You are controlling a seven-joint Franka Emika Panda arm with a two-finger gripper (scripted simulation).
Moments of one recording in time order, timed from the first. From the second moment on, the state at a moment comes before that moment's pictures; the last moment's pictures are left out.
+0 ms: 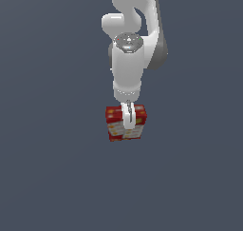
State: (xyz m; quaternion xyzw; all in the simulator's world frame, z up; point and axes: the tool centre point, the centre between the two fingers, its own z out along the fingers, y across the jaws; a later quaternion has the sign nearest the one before) arm -0.003 0.017 0.193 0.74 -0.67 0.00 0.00
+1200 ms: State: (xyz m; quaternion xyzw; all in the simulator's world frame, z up) arm -0.019 0.035 0.226 0.74 -0.67 0.00 0.00
